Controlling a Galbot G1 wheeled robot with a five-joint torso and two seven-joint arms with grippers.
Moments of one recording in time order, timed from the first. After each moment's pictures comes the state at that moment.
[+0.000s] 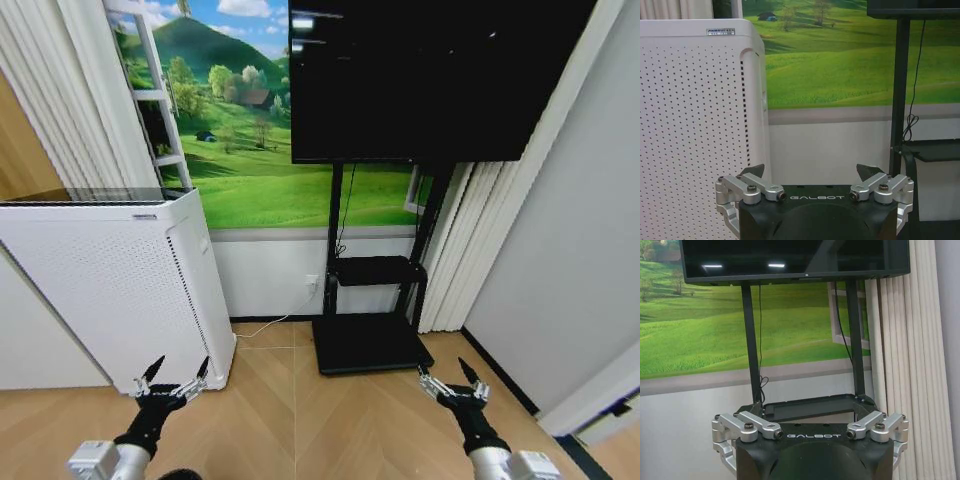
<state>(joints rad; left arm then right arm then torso) 1.96 -1.31 -0.86 -2.44 -0.39 0.15 0.02 -1.94 1.39 0.76 2.33 0.39 0.08 0.02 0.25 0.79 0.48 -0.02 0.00</state>
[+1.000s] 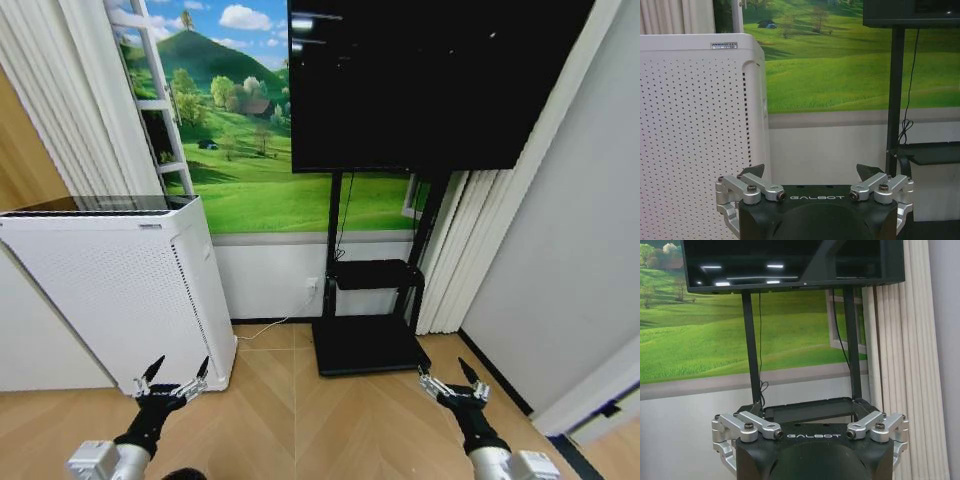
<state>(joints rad) 1.96 -1.31 -0.86 -2.44 -0.39 0.15 0.02 -1.94 1.39 0.76 2.33 0.39 0.08 0.02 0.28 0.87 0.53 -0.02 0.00</state>
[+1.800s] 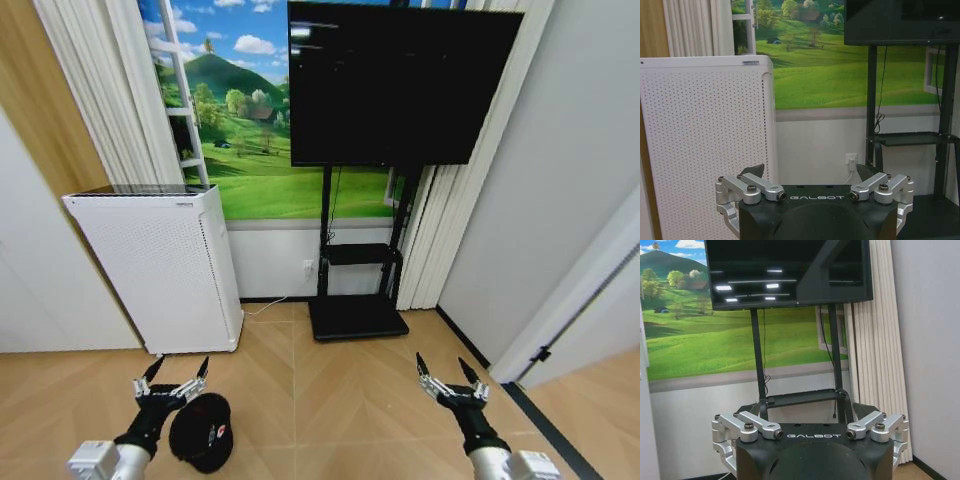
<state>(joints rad) 1.96 -1.31 -0.86 -2.44 -0.39 0.15 0.02 -1.94 1.39 0.76 2.33 0.39 0.08 0.02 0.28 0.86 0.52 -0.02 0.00</state>
